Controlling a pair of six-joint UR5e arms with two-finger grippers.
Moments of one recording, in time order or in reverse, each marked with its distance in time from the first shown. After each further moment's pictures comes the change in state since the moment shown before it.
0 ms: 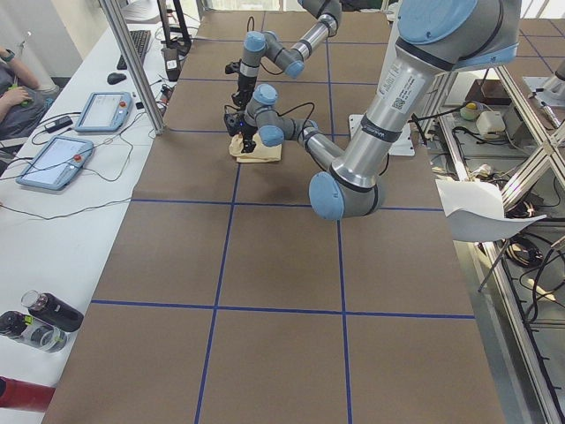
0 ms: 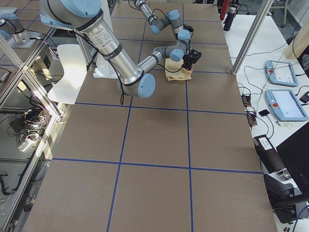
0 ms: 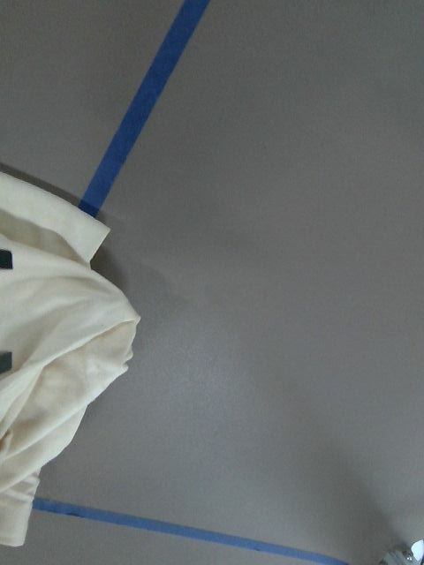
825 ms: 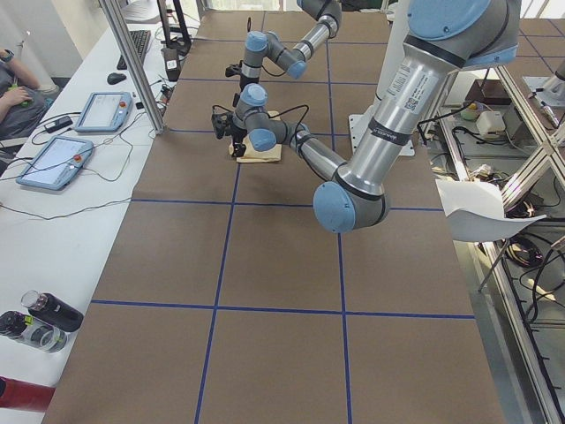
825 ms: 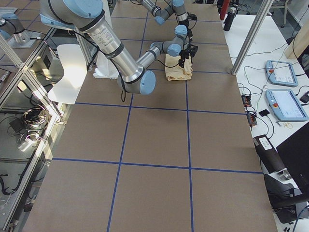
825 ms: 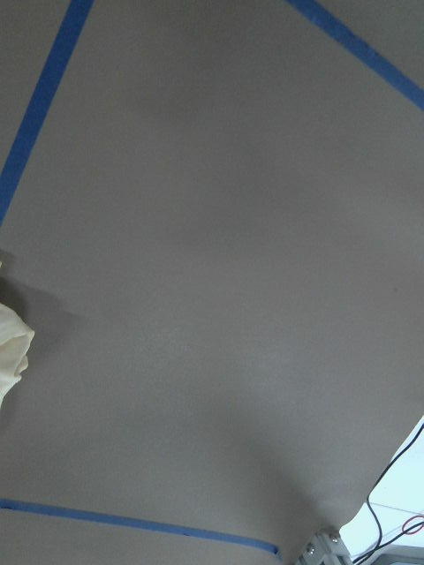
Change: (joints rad) left arm -0.131 0.126 -0.123 0.008 -0.146 0.143; right arm -0.062 0.053 0.023 -0.081 -0.008 -0.255
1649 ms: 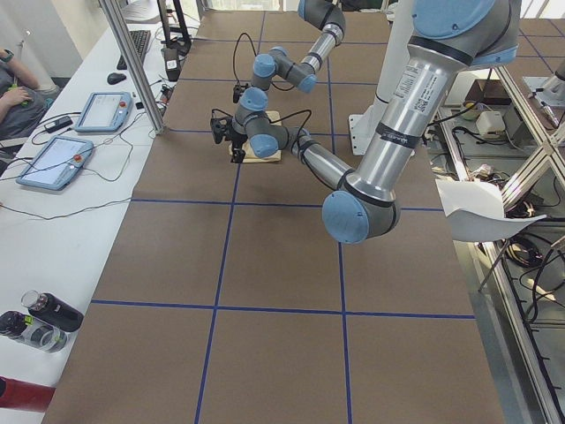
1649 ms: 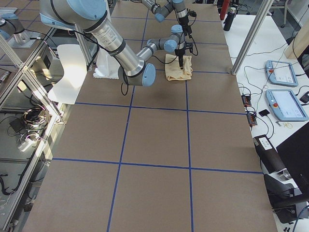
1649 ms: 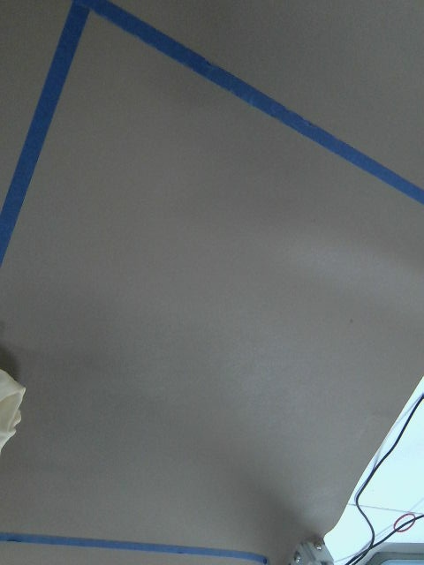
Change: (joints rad) left arm -0.025 0.037 -0.037 0.003 -0.017 0.024; right arm -0.057 0.125 -0.186 -0.085 -0.122 -0.379
